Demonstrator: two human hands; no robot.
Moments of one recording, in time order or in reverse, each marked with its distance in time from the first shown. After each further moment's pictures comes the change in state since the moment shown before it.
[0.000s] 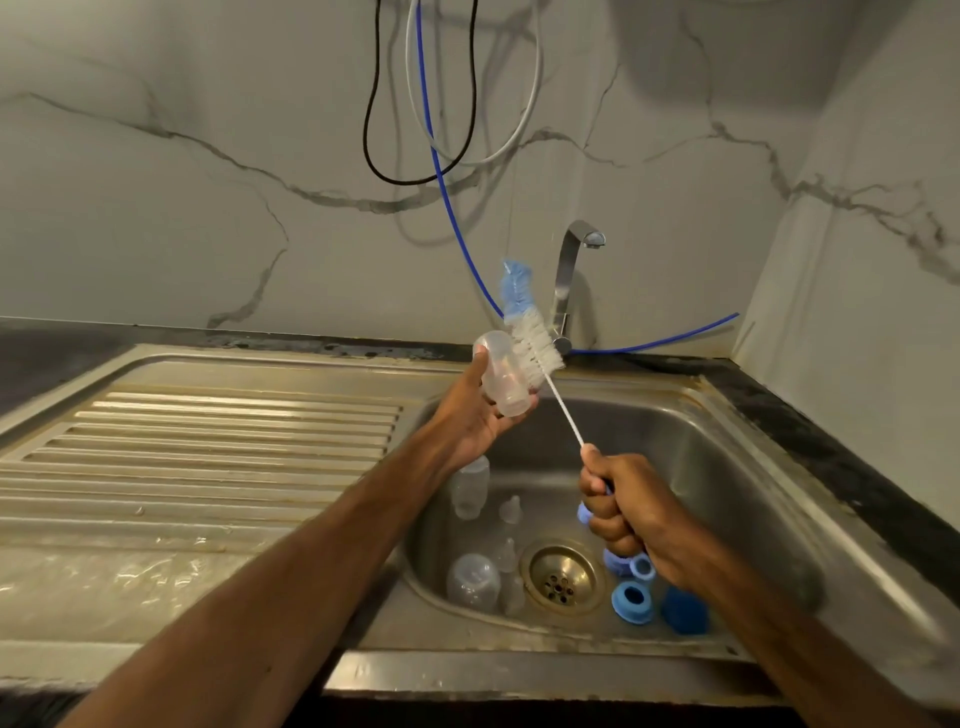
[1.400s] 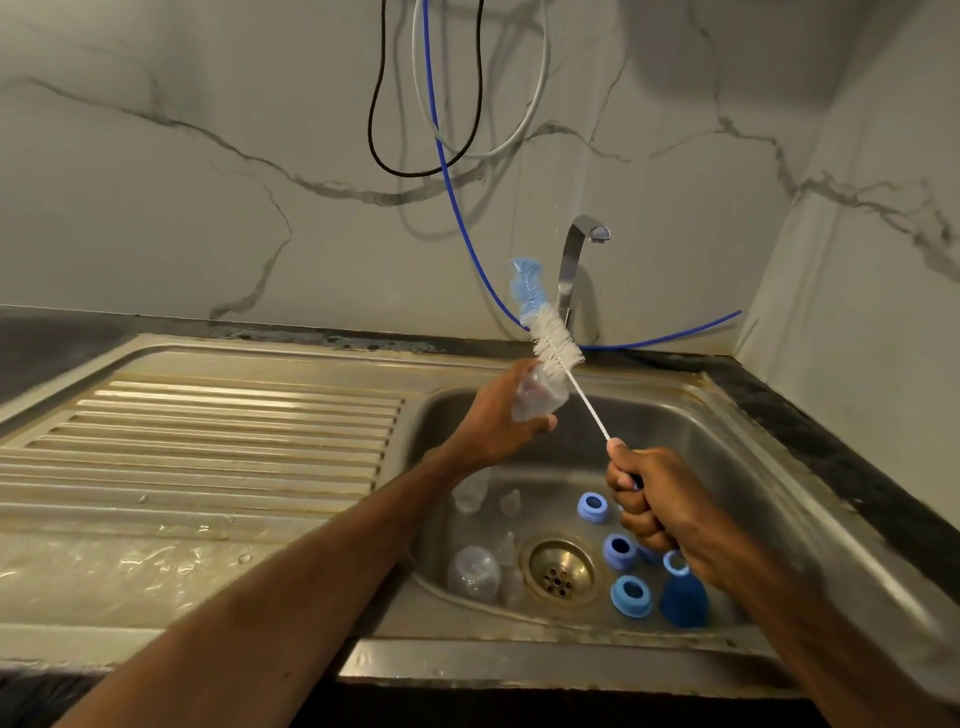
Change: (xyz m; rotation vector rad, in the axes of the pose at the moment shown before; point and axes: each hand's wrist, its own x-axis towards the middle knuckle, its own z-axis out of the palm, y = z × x) left_hand 0.002 -0.026 -0.004 1.356 -0.025 0.578; right_hand -0.006 -0.002 -0.019 -0.094 0.071 -0.043
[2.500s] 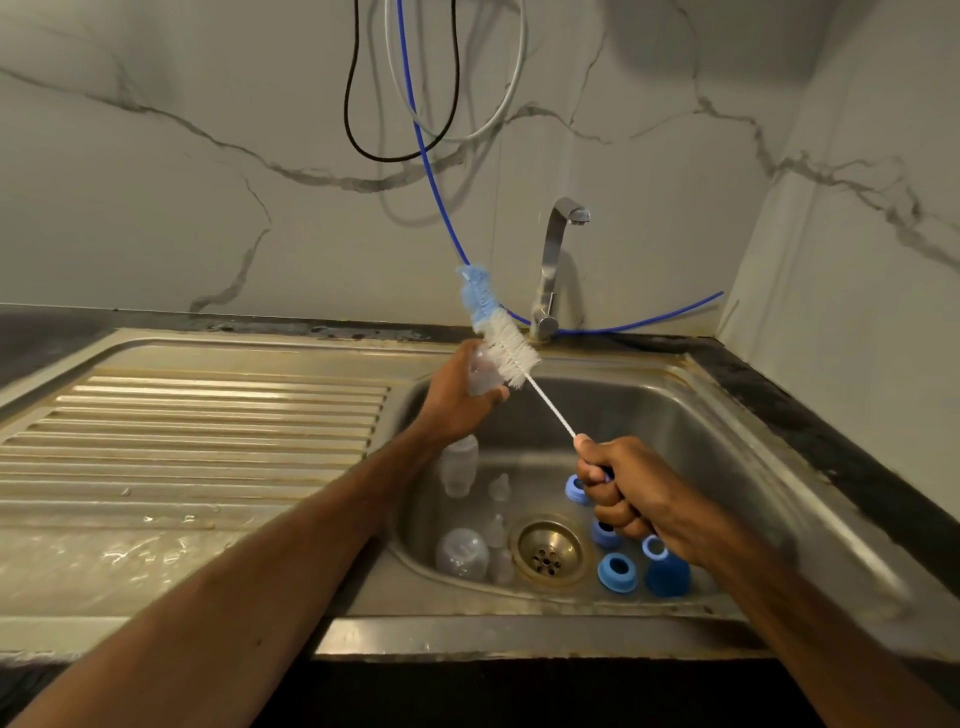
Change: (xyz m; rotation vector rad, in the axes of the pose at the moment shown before) left_hand 0.004 -0.017 -0.013 -0.061 0.111 -0.122; right_hand -0.001 0.005 0.005 -0.018 -0.100 0.079
